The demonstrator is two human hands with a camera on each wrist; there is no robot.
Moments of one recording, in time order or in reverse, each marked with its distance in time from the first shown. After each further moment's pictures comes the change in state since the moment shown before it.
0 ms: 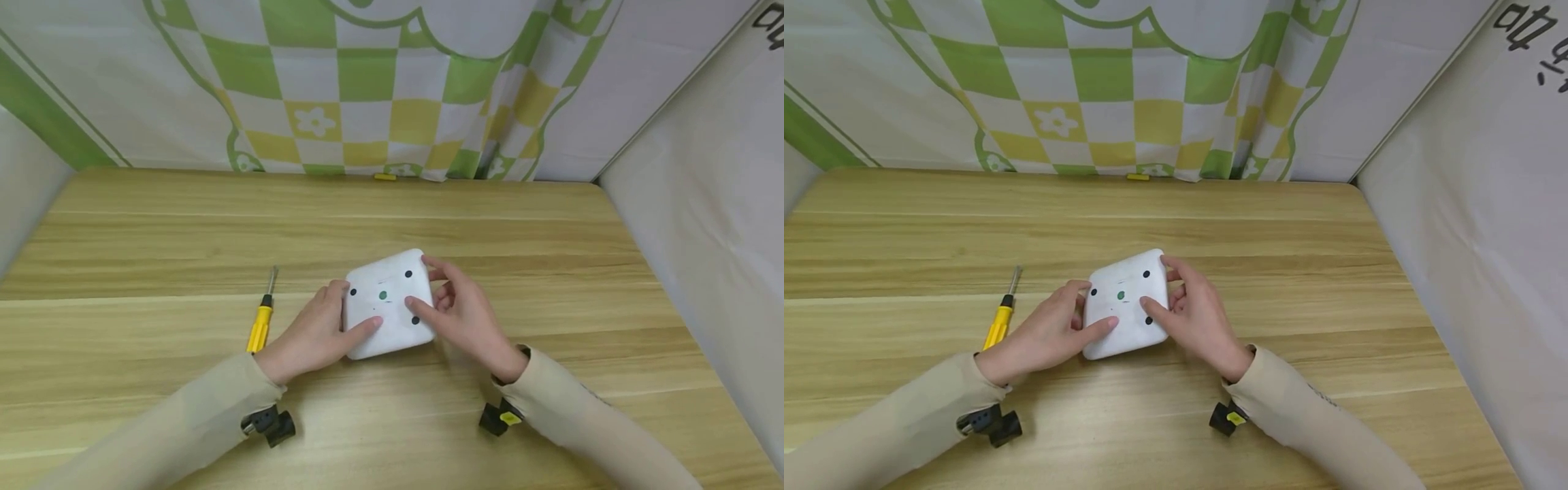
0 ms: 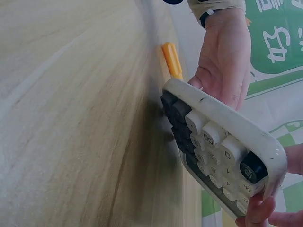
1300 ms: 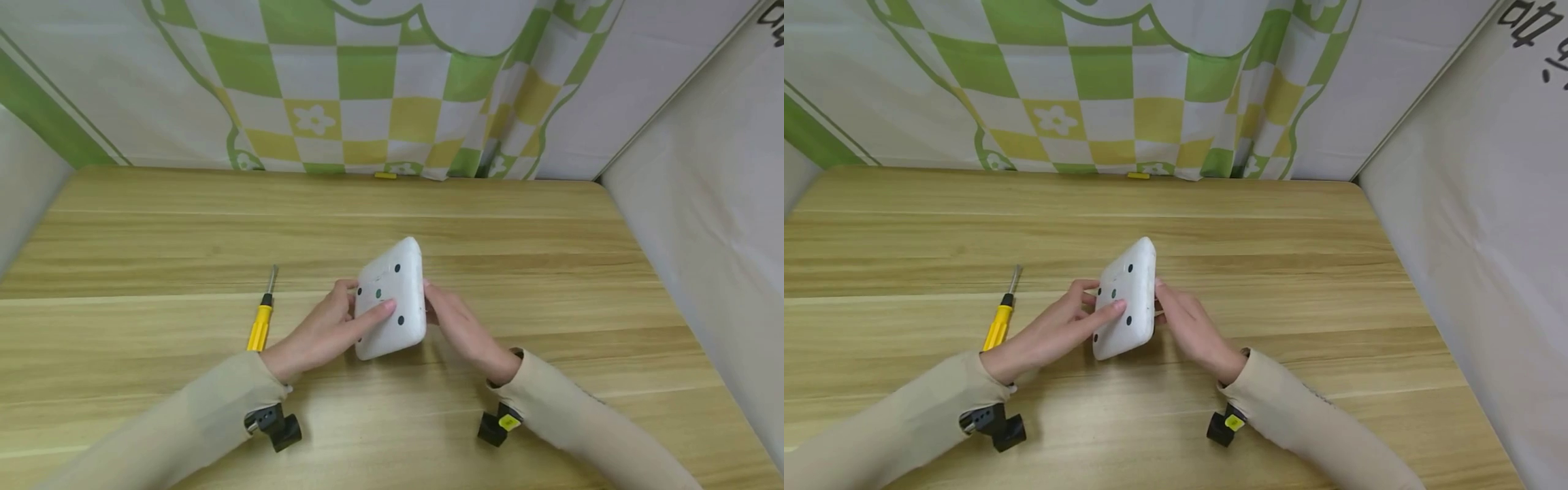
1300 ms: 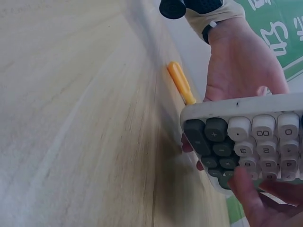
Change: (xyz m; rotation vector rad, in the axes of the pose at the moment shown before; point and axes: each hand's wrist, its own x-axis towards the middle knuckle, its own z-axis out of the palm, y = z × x) left_hand 0.002 0.011 0.001 -0.373 -0.115 -0.101; right_hand -0.003 0.005 0.008 0.408 -0.263 0.039
